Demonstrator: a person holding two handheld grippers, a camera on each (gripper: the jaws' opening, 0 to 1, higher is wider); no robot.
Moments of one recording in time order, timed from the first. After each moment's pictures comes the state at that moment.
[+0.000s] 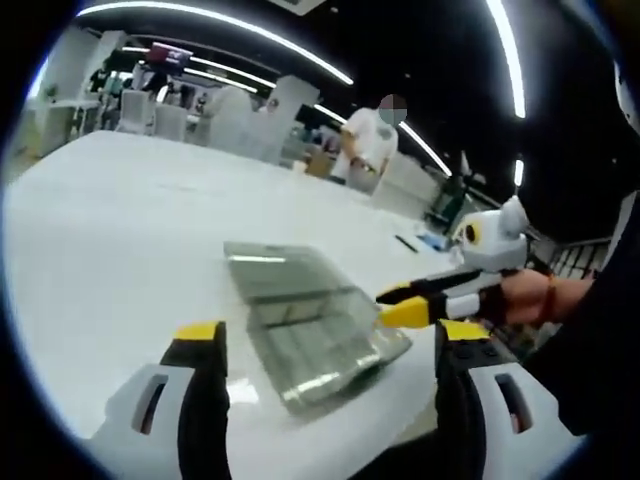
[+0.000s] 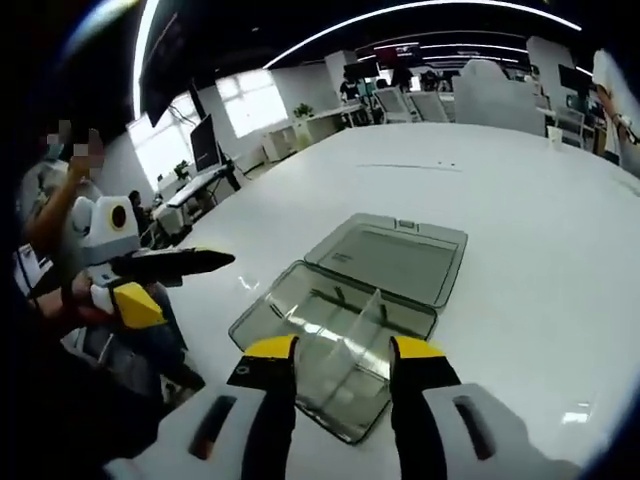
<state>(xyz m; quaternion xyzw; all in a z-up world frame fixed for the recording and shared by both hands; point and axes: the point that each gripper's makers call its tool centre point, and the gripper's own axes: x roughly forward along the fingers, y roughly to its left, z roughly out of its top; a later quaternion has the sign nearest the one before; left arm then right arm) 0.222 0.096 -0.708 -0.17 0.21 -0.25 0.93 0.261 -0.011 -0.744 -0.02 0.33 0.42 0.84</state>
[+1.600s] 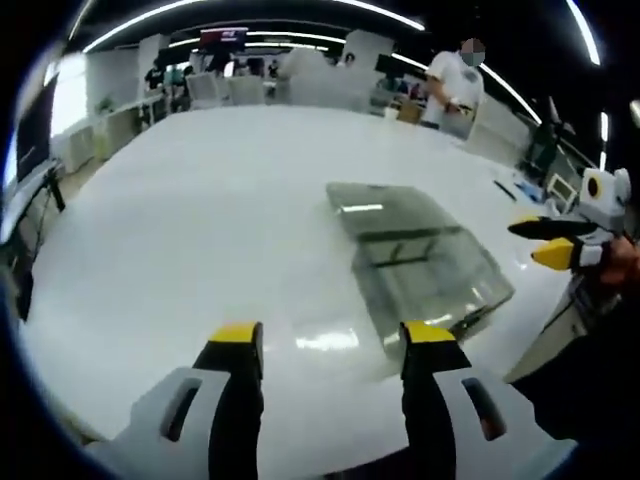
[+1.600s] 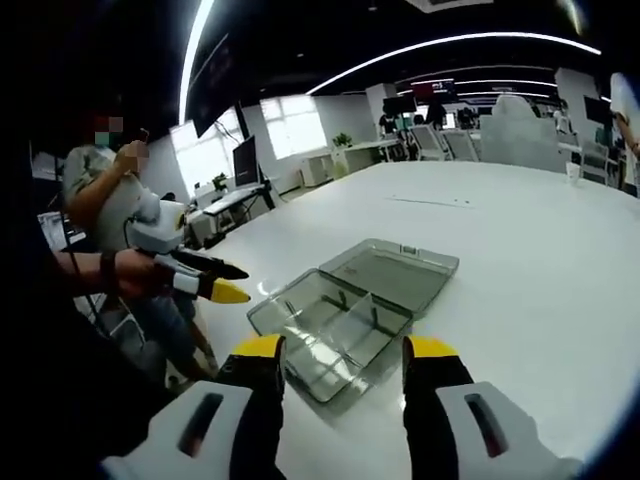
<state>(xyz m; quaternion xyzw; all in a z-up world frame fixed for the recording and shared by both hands) 0.213 0.156 -0.768 -0.05 0.35 -0.06 0.93 0.250 -0.049 -0.730 -0.01 0.27 0.48 0.83</state>
